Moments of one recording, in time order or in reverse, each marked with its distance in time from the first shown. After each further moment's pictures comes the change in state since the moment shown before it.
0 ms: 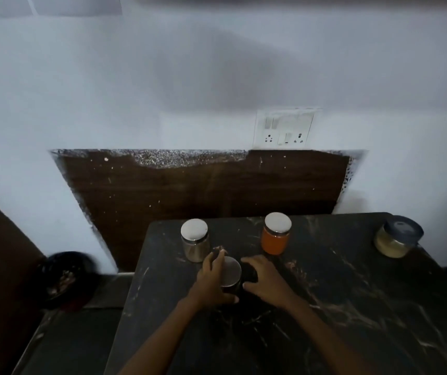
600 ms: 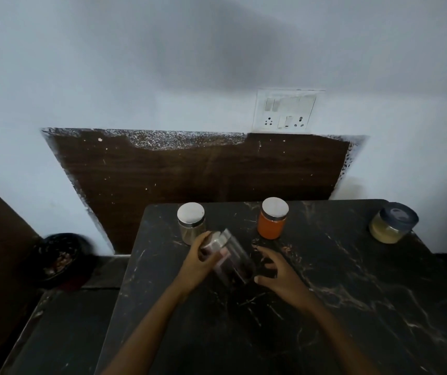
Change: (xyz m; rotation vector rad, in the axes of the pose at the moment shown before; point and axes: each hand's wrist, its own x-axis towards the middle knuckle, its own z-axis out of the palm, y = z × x) left_hand -0.037 0.018 -0.025 -0.844 0.110 0.032; right_hand -0.042 0.016 -0.010 0.406 -0.033 0.158
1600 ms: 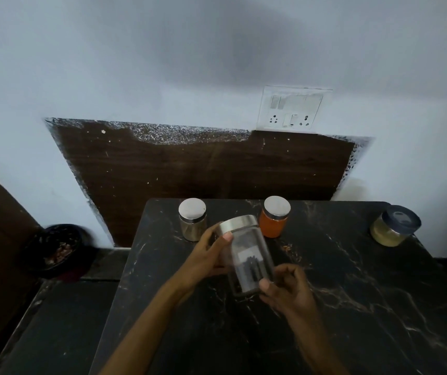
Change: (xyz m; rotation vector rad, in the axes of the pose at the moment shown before) left_hand -0.037 0.066 0.014 -0.192 -0.128 -0.082; right_hand -0.068 -0.037 0.018 0.590 0.191 0.020
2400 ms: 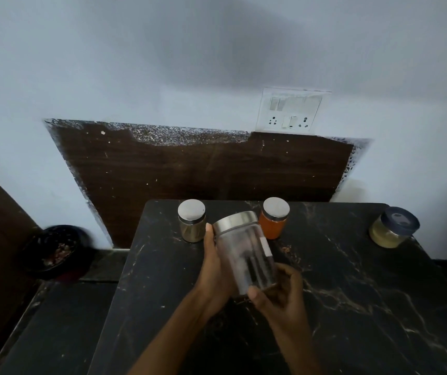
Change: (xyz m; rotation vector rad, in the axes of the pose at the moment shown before) left_hand -0.001 -0.003 0.036 -0.741 -0.008 -0.196; right_hand -0.010 0.004 0.022 -0.058 0.048 -0.144
